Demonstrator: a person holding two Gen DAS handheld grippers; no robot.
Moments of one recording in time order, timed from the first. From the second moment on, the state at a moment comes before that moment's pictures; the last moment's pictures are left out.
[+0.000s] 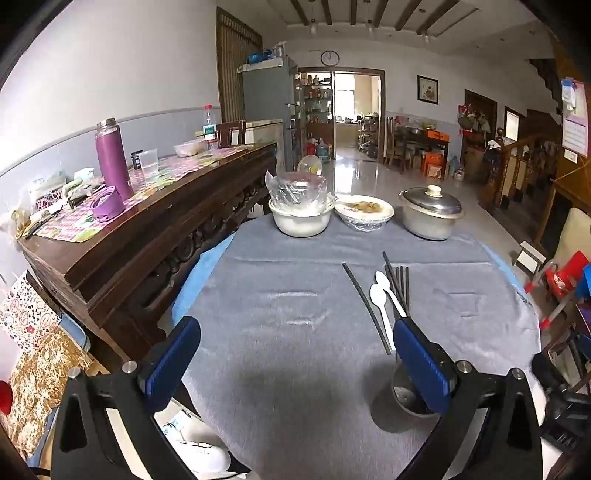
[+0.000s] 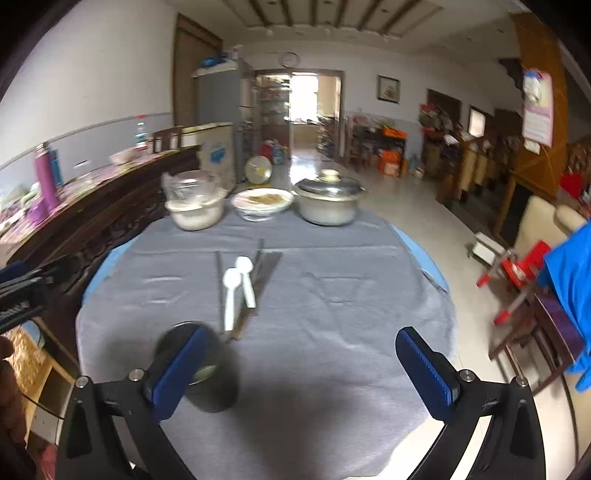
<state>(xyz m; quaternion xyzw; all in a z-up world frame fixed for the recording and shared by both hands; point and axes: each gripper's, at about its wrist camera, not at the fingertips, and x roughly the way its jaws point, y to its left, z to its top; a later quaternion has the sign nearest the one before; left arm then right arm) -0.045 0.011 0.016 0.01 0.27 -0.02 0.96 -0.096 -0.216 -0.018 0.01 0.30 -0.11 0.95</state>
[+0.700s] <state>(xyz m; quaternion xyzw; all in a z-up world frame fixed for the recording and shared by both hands) -0.097 0.004 0.011 0.05 0.30 -0.01 0.95 -0.106 -0.211 -0.034 0.04 0.34 -0.13 0.93</state>
